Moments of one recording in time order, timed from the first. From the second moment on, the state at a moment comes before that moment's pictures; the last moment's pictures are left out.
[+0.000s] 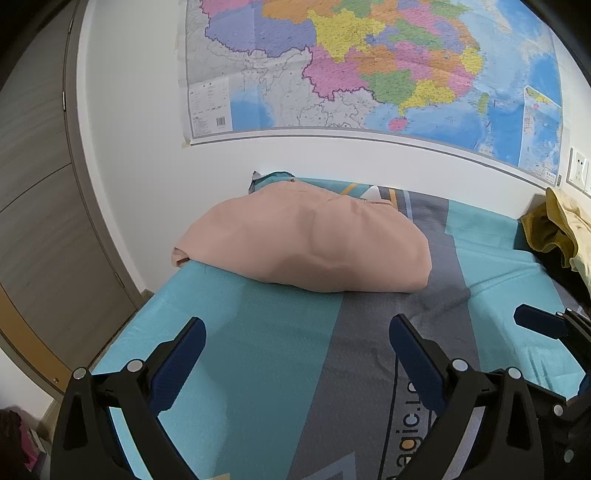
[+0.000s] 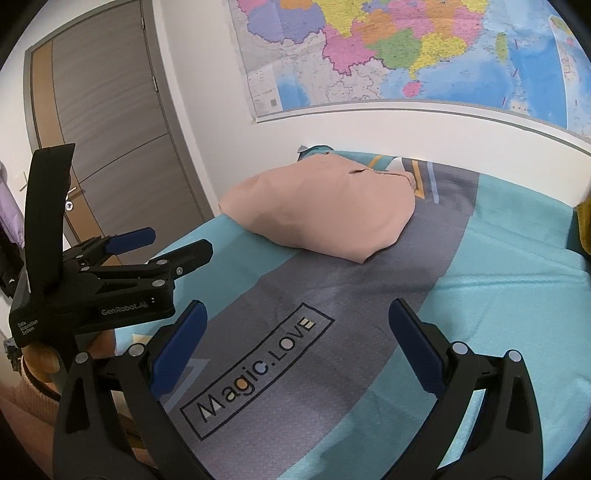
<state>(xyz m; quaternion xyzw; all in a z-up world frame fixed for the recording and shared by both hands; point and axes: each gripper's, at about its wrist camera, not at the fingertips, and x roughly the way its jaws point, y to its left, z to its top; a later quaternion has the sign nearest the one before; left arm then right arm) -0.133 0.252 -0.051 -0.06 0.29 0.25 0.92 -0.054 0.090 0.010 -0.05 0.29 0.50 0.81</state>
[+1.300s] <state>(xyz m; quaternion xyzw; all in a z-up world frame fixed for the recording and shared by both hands) -0.134 0.249 -0.053 -0.06 0.29 0.25 0.92 -0.056 0.091 0.007 -0.04 0.30 0.51 0.81</state>
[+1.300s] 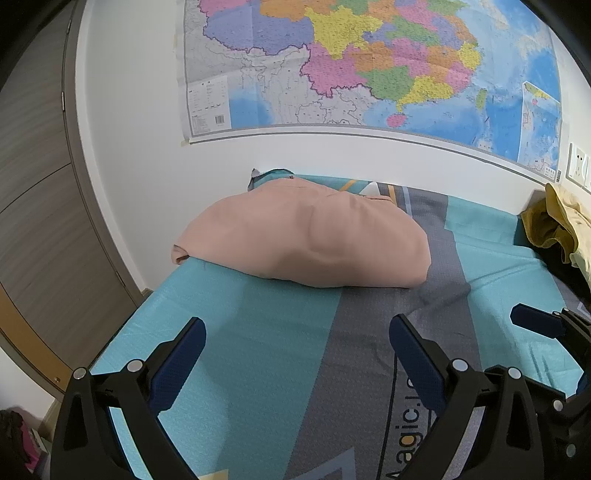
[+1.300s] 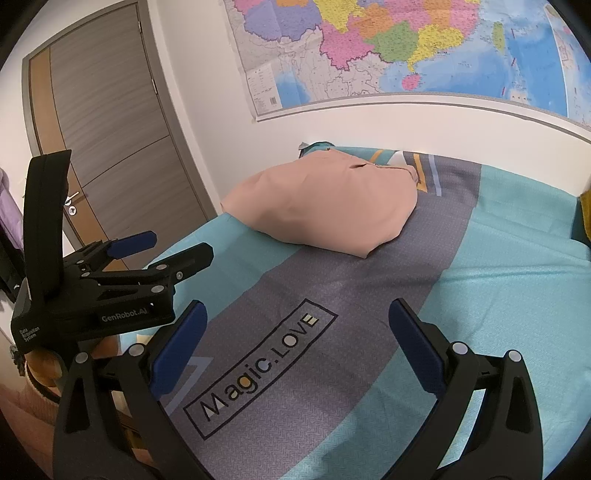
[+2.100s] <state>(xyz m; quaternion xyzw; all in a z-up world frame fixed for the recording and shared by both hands) -0.134 0.248 -0.052 -0.06 0.29 0.25 0.92 -0.059 0.094 0.009 -0.04 0.30 0.51 0.81</state>
